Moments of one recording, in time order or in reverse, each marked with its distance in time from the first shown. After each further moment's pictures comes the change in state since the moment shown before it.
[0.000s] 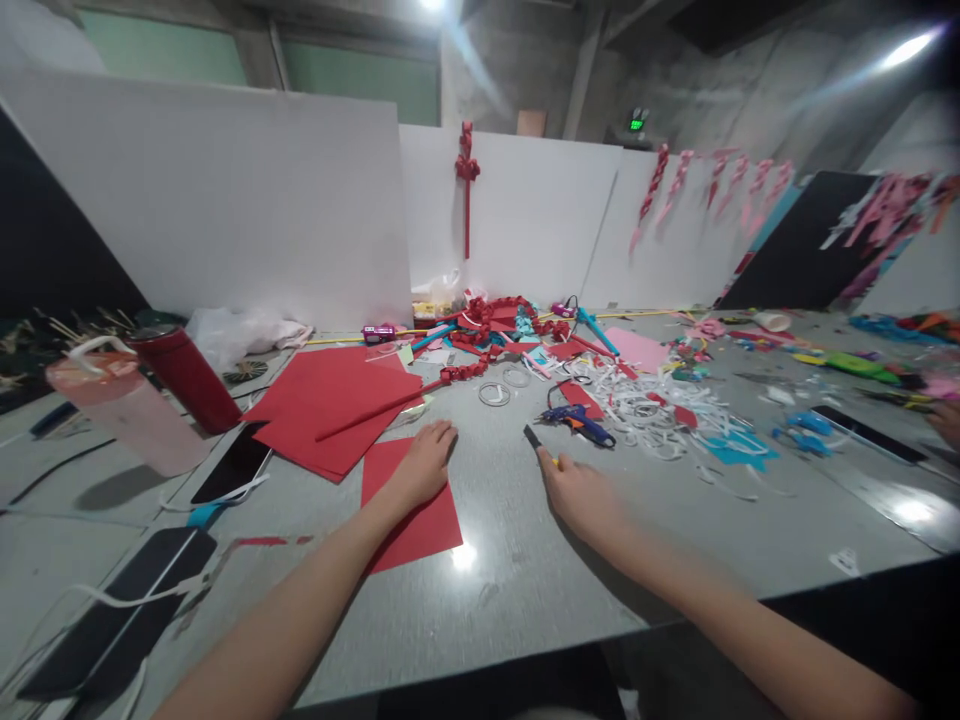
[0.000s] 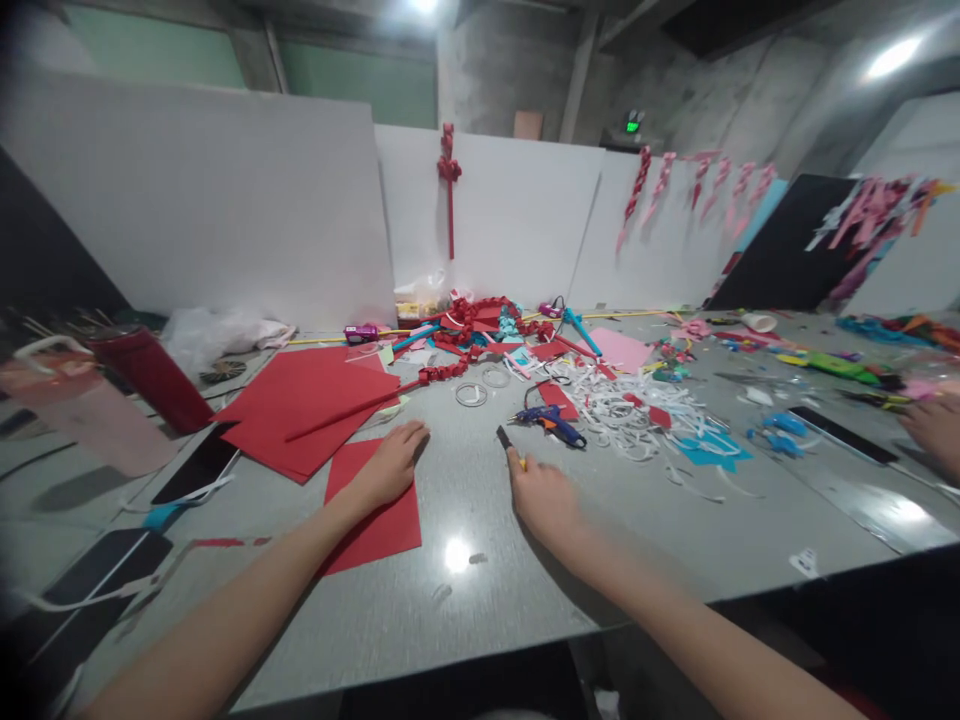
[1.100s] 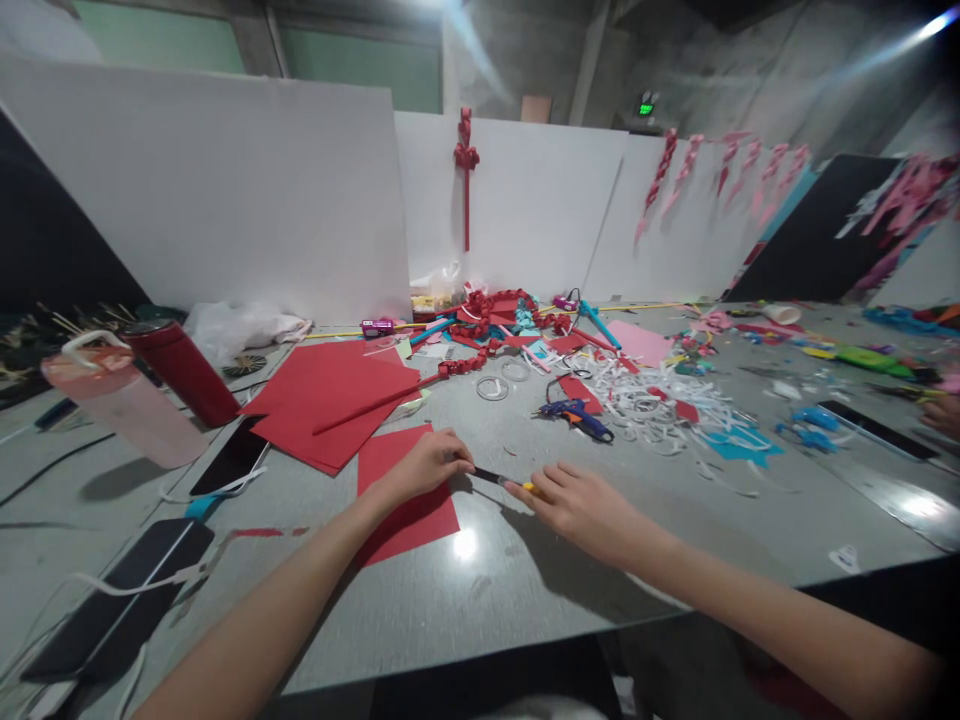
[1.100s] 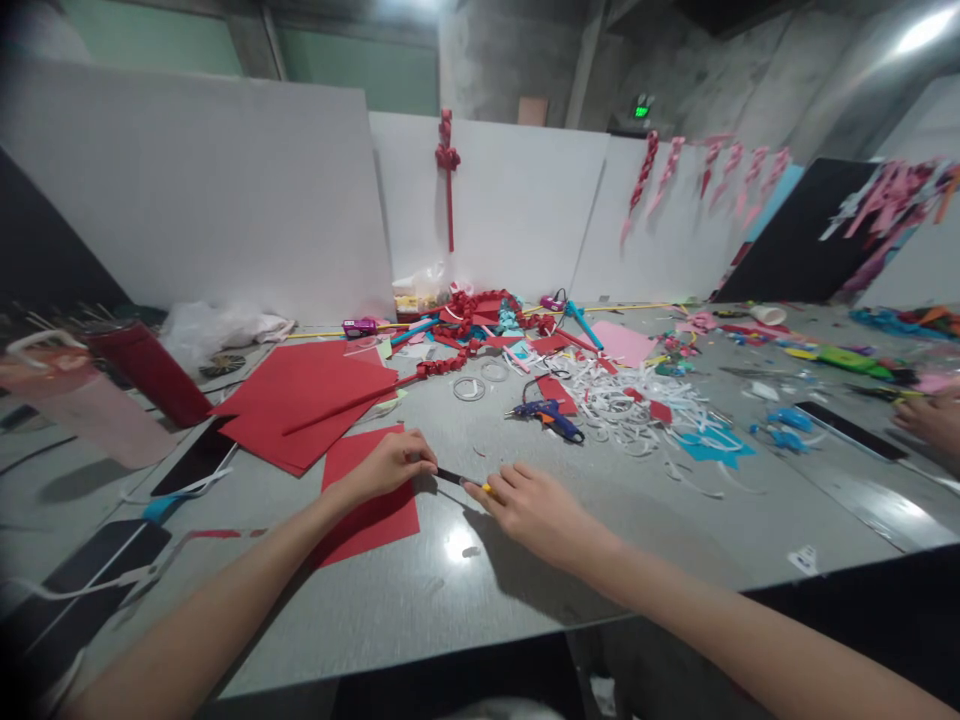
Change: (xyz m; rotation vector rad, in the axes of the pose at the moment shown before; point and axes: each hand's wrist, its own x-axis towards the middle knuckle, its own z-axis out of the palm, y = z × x) left_hand 0.005 0.028 -0.033 -0.619 -0.135 0.036; right_hand -0.028 0.021 -0.035 -0.073 0.351 -0.793
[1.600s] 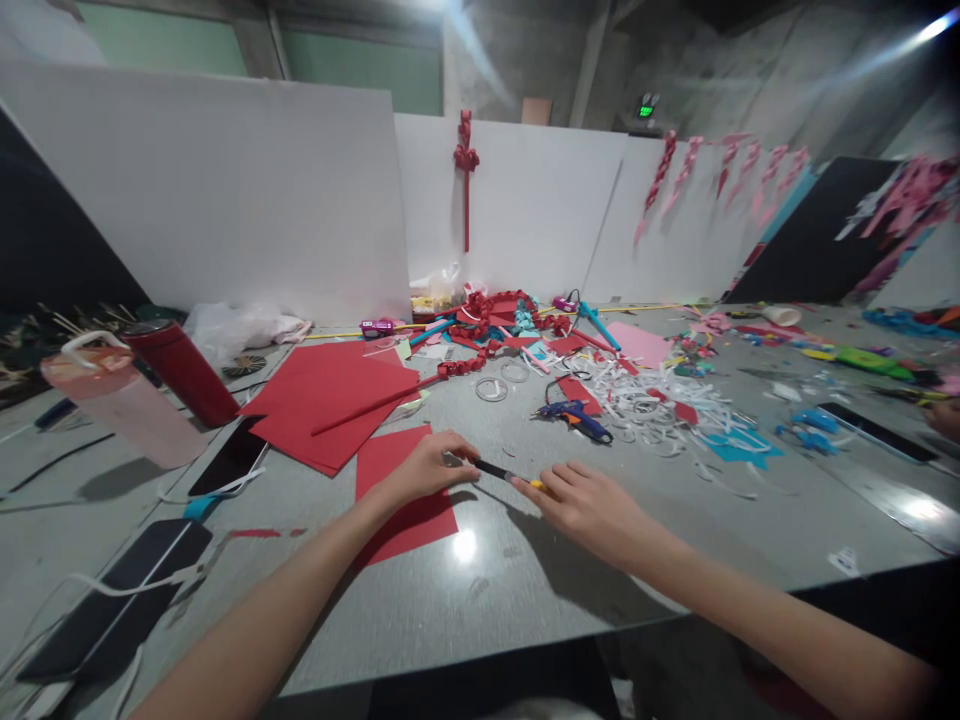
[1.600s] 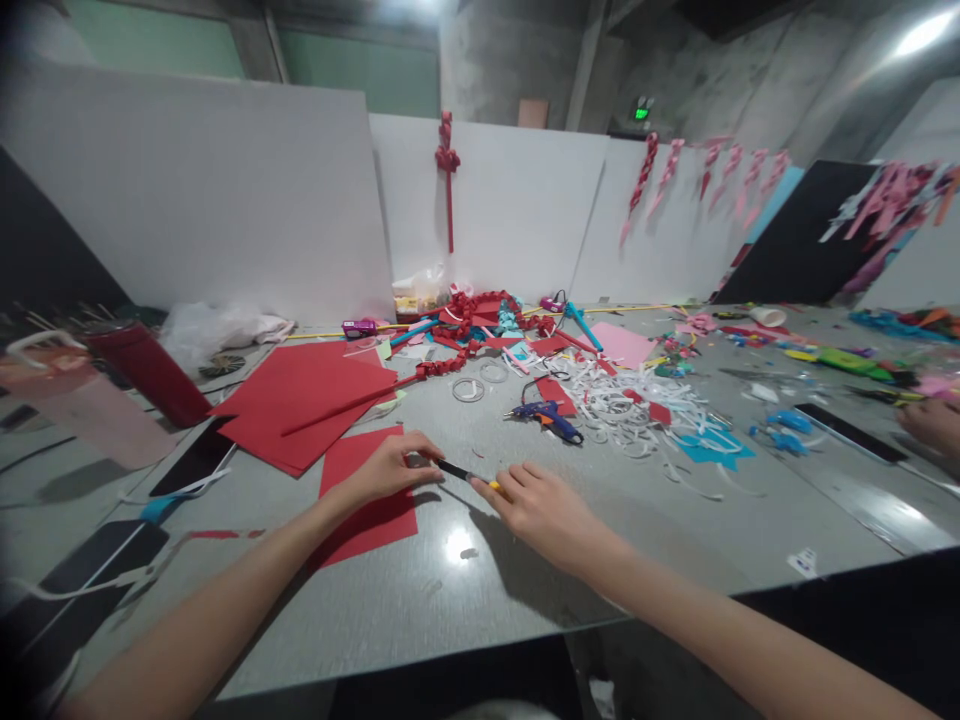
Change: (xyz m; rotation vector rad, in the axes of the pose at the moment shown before) left_hand -0.001 -0.001 0.008 -0.142 0.056 0.000; right_hand -0.009 0.005 0.001 -0.016 0.026 0.062
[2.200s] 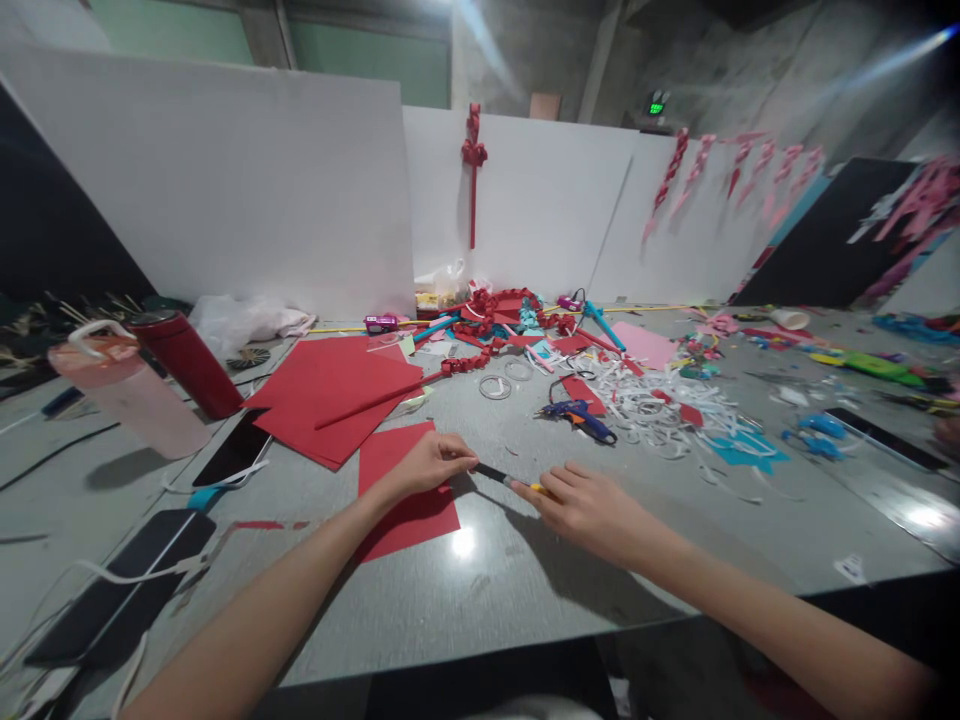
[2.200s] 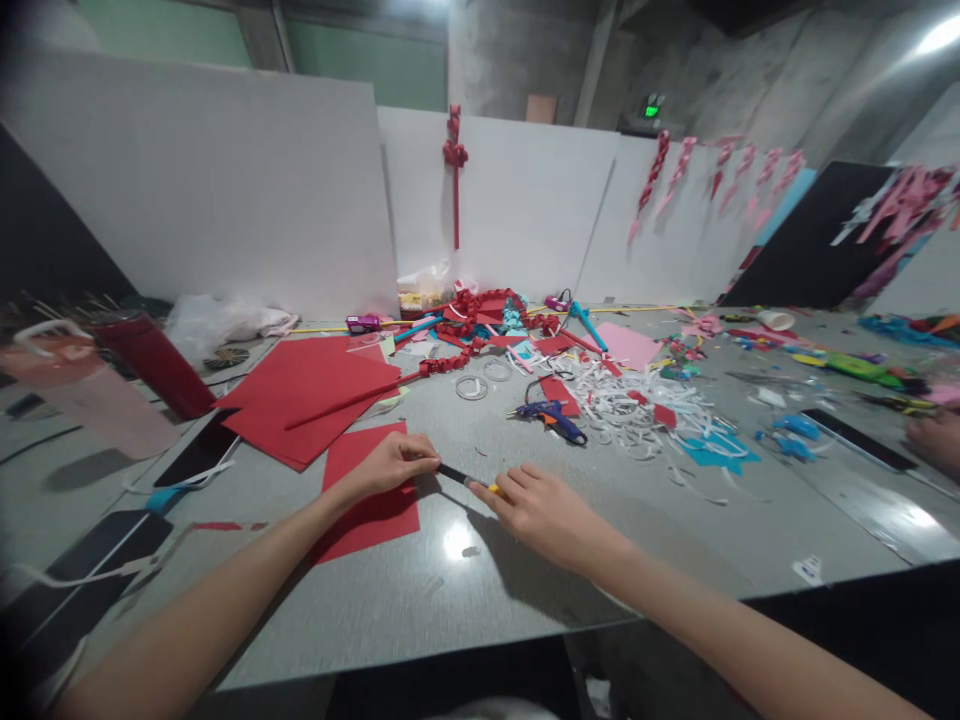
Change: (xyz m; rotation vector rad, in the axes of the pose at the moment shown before) left_hand -0.003 -0.002 -0.002 -0.112 -0.053 -0.081; right_hand 0.004 0.002 0.003 0.042 0.011 -0.067
